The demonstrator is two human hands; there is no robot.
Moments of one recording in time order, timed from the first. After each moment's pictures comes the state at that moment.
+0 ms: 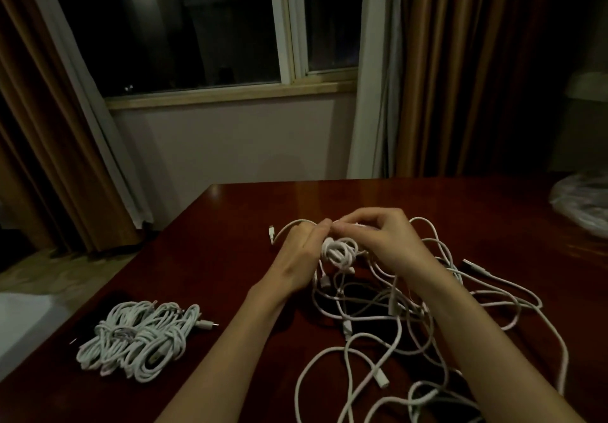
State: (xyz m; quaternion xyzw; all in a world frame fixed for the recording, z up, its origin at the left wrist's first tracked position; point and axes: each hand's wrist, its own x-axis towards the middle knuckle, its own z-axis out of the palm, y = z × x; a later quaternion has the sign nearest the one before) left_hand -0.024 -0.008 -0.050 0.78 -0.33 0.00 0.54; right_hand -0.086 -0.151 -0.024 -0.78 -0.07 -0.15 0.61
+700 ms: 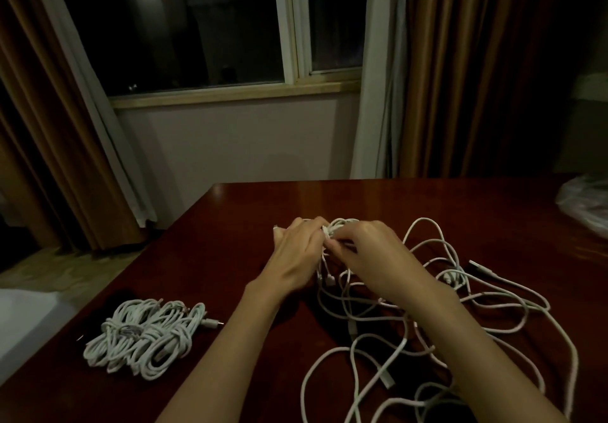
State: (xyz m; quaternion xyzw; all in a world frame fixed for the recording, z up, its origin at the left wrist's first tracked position) left_hand -0.012 0.002 -0.055 0.88 -0.33 0.08 0.32; right_hand -0.083 -0.130 -0.030 -0.94 -0.12 -0.19 0.23
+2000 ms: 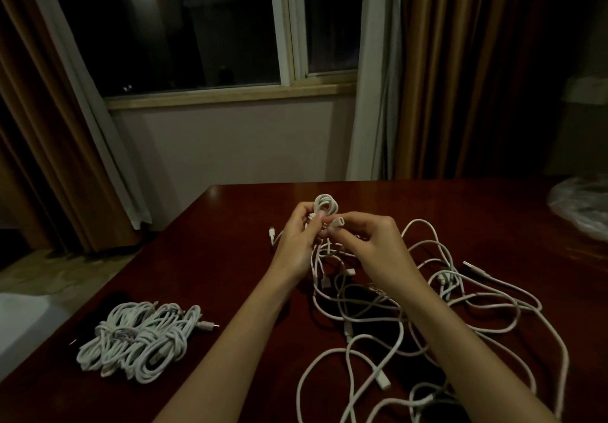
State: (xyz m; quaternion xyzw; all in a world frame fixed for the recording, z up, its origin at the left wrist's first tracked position) left_hand -0.012 -0.014 -0.054 0.69 -0.25 0.00 0.68; right_hand -0.079 -0.137 -0.042 -0.80 -0.10 -0.24 0.55
